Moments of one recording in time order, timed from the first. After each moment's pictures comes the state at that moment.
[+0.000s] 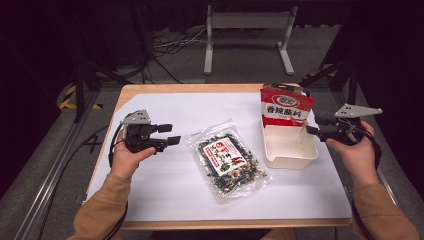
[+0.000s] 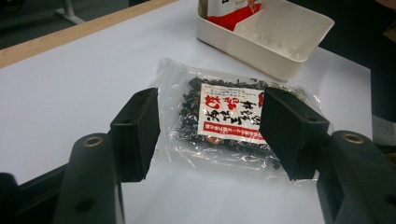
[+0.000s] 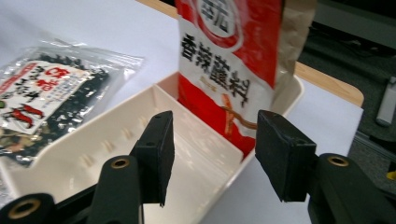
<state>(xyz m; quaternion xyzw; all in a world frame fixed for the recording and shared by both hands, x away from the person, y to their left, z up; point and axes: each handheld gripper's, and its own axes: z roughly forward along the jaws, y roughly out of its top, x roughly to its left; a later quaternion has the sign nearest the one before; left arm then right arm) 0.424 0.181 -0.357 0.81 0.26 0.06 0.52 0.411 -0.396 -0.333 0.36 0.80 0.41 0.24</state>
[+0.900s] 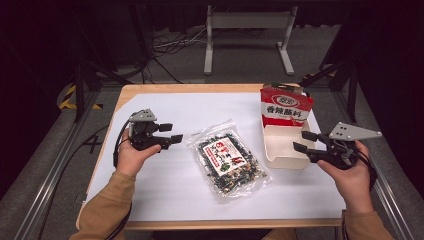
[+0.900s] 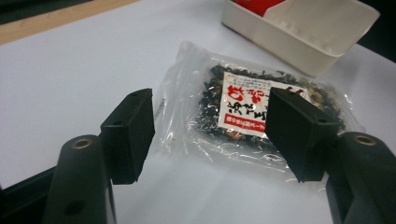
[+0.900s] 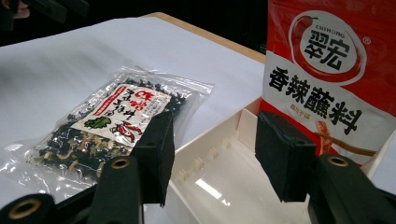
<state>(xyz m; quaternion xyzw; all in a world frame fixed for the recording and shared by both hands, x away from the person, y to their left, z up) 0.436 0.172 -0.368 0.81 0.32 0.06 0.49 0.349 -0.348 -0.327 0.32 0.79 0.47 0.23</state>
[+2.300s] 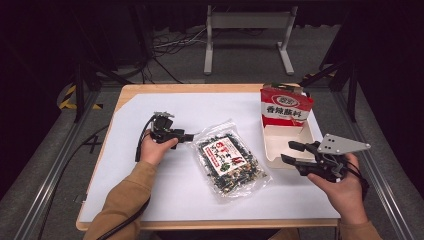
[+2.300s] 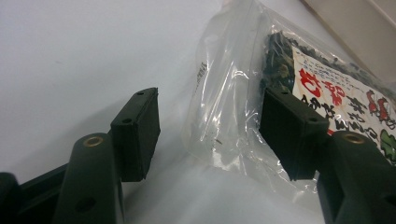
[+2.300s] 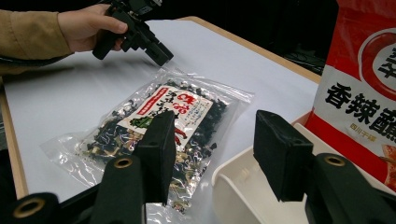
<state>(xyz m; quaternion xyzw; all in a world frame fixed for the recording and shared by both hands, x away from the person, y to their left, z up) 0.502 0.141 -0.440 0.80 0.41 -0.04 0.43 0.325 -0.315 -0.332 0.27 0.80 0.49 0.21</state>
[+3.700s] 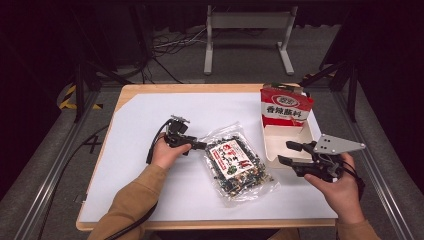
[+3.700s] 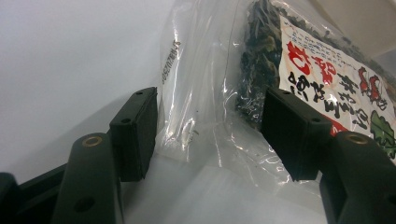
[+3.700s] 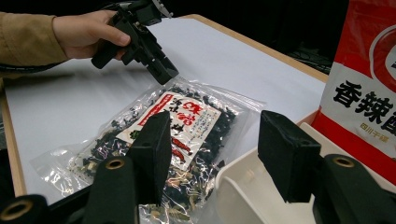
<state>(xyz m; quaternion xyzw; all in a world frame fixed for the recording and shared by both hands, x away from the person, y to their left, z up) 0.491 0.096 -0.443 0.83 0.39 -0.07 0.40 0.329 -0.311 -0.337 0.27 0.81 0.49 0.21</state>
